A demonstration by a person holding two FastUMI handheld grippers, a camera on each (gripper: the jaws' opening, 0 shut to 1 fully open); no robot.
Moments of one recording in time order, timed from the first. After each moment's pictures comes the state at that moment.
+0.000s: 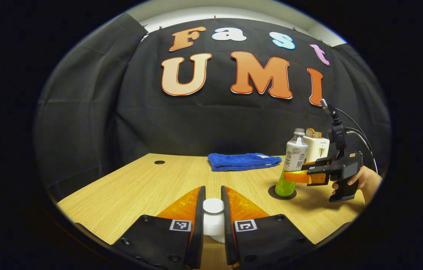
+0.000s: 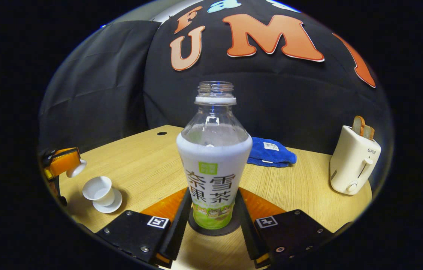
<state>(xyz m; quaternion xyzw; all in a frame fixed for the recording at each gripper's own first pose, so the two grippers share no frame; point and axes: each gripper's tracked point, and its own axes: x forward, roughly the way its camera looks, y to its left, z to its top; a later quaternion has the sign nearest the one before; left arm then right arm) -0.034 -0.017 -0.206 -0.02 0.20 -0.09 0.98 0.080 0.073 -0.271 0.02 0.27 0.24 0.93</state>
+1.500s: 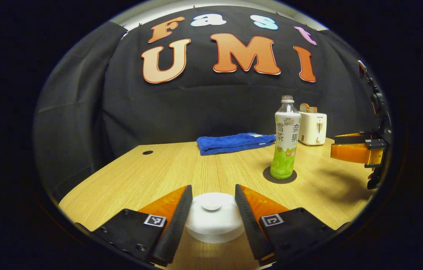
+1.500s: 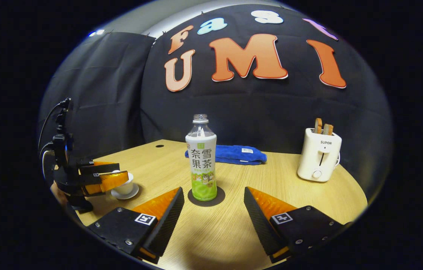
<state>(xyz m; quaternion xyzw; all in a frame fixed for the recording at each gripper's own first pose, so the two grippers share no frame) -0.040 -0.055 -0.246 0.03 0.24 -0.11 0.96 -0.005 0.000 -0.226 0.04 0.19 0.17 0.97</state>
